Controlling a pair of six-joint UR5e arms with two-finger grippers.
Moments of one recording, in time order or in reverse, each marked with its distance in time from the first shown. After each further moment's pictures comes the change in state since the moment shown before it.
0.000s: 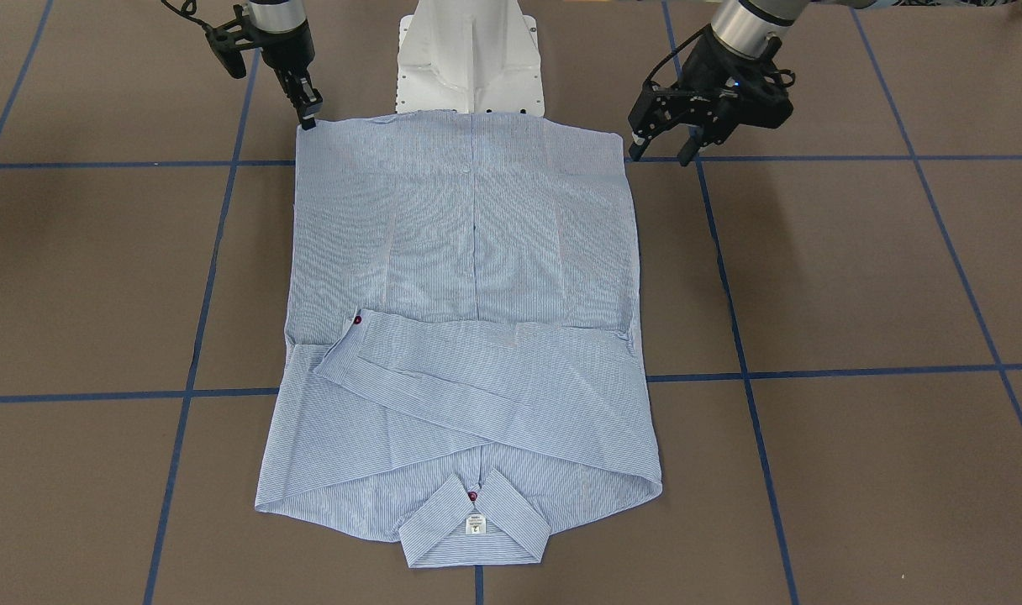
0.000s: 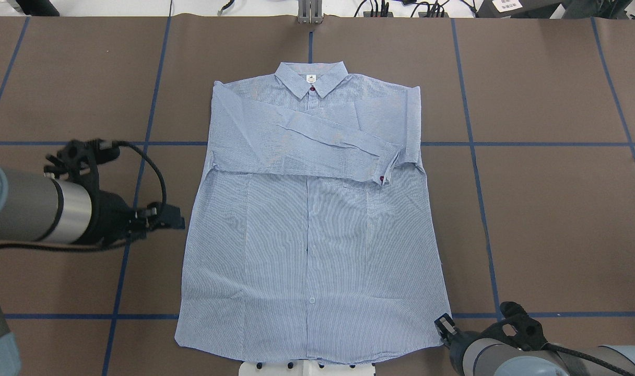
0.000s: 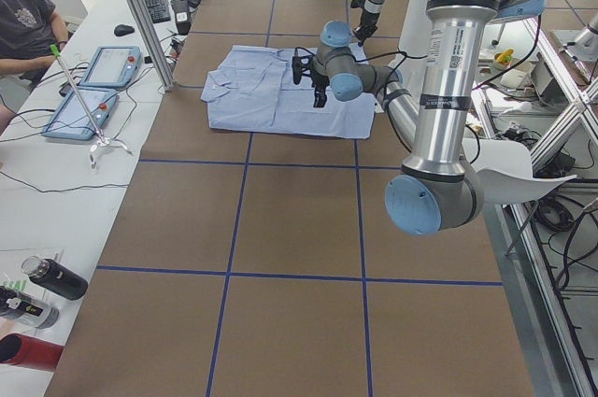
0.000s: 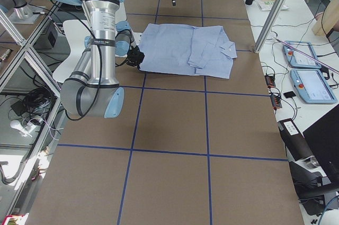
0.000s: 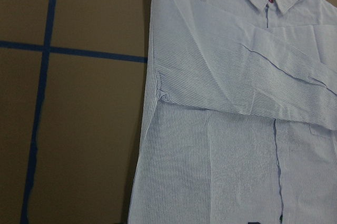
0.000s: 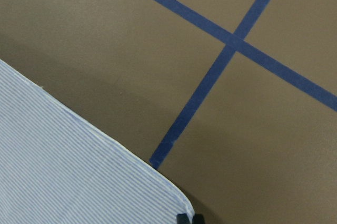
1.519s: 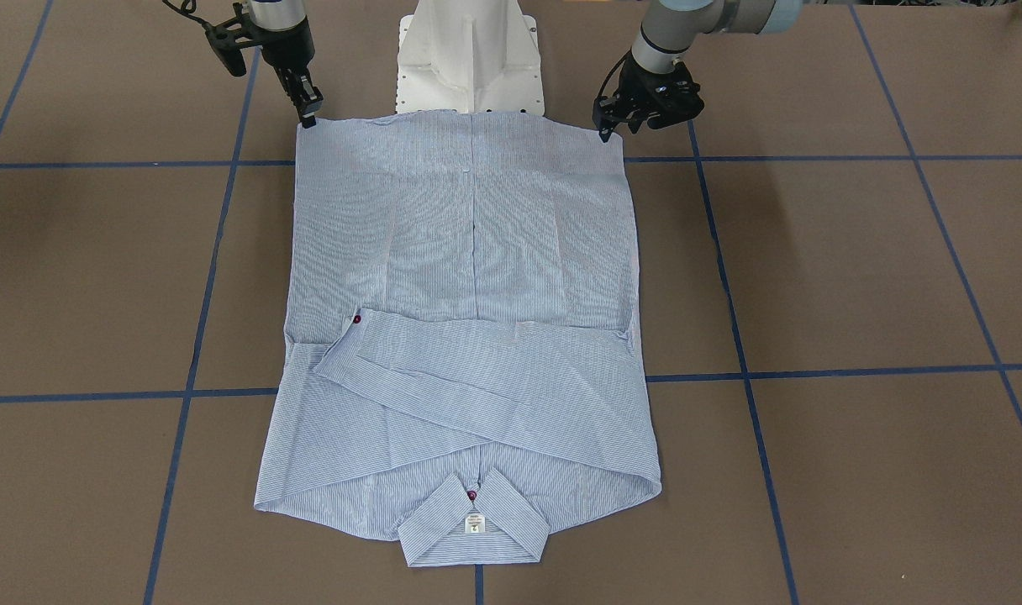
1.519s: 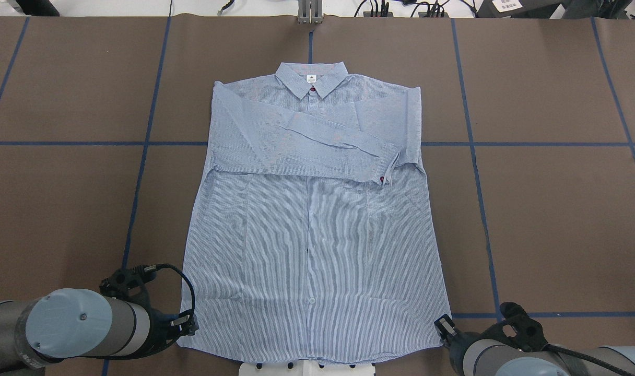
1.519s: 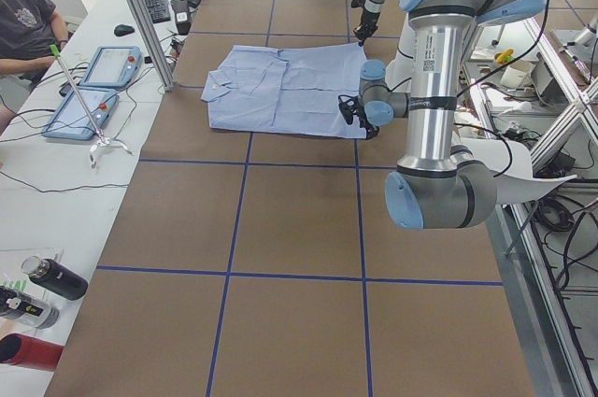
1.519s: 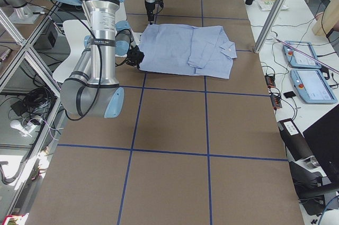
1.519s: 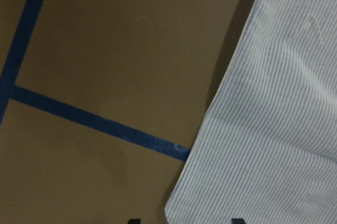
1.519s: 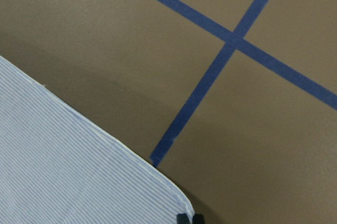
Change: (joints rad) left arm 0.343 0.041 0.152 -0.021 0.123 -0.363; right arm -0.002 0.001 0.004 0.000 -0.001 0.000
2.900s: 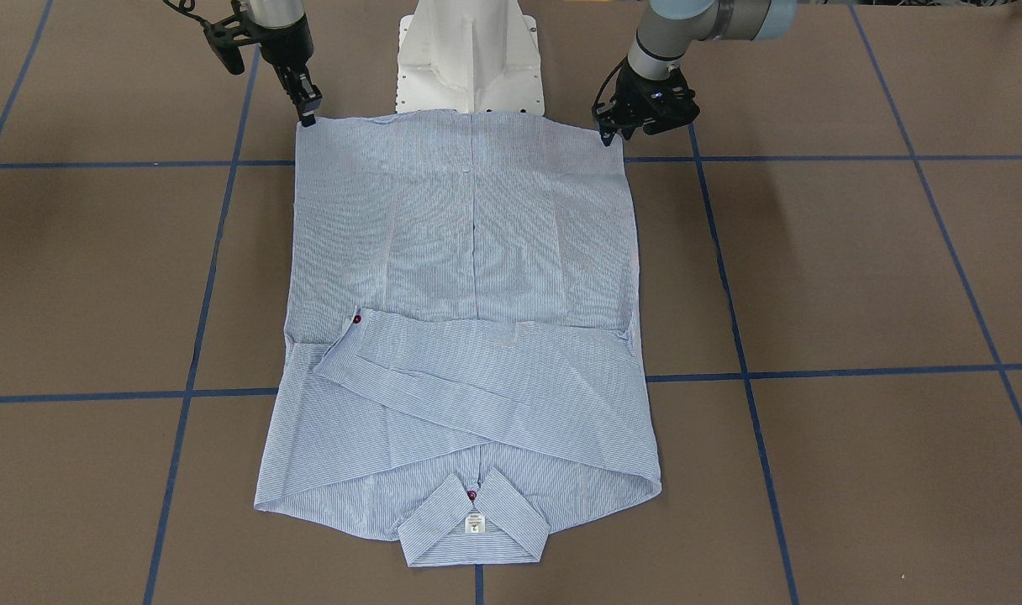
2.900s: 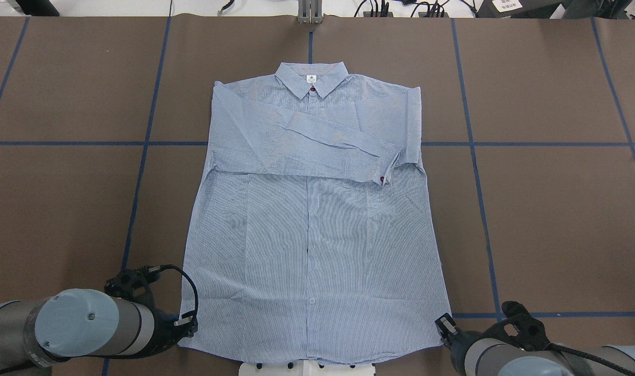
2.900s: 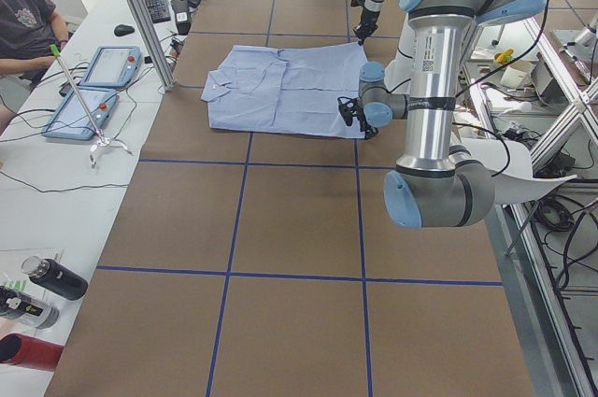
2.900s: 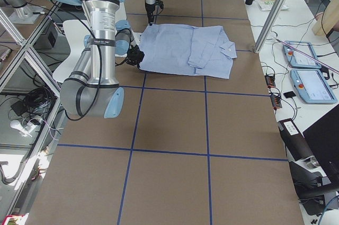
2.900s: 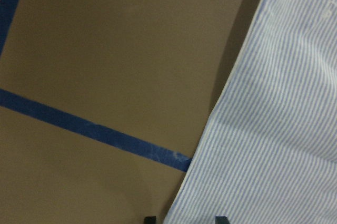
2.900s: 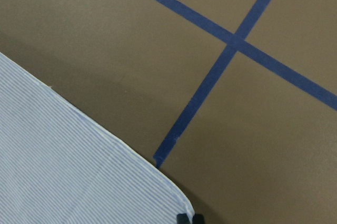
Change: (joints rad) left arm 0.002 -0.011 0.019 -0.001 0.000 0.005; right arm 0.003 -0.004 0.012 -0.004 0.000 0.000
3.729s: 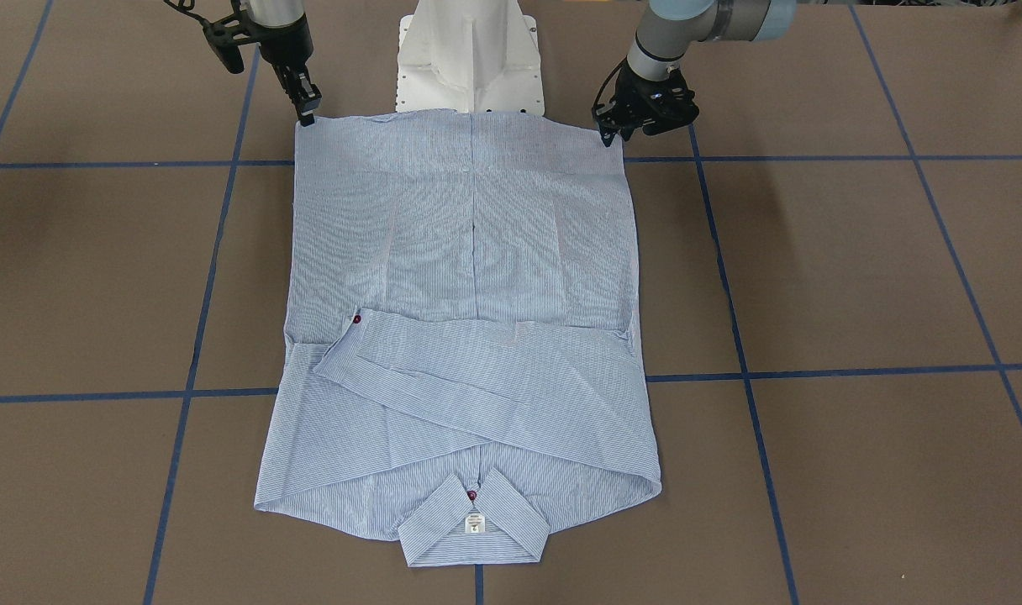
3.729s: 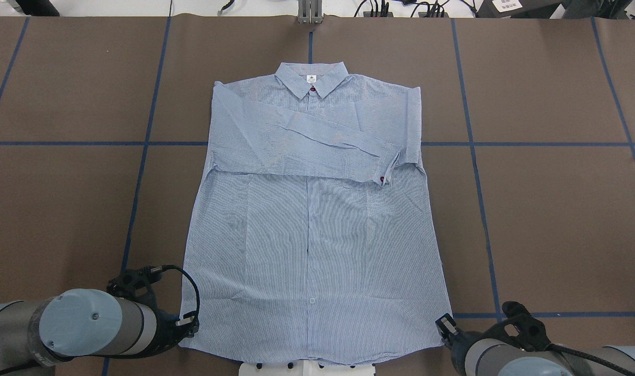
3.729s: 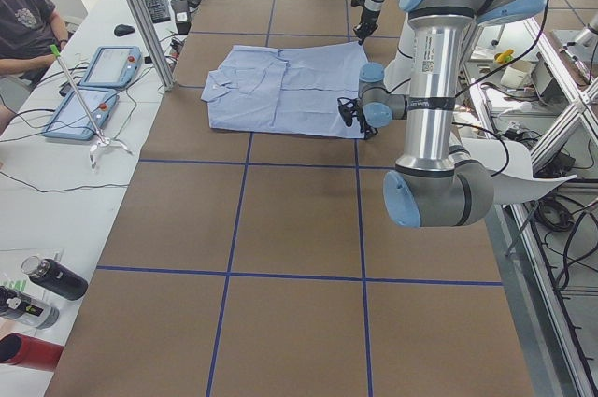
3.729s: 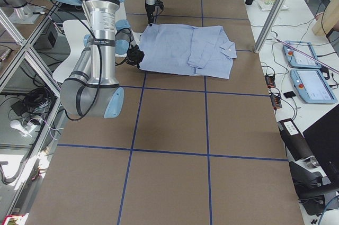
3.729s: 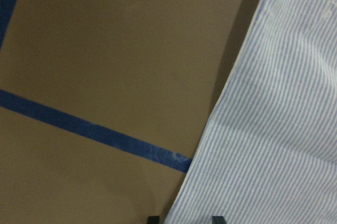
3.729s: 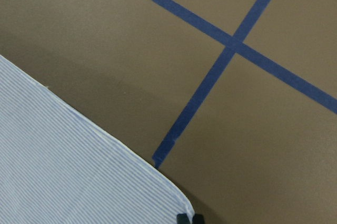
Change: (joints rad) left arm 0.002 -0.008 0.013 0.000 -0.001 0.000; right arm -0.002 0.001 0.005 -0.011 0.000 0.000
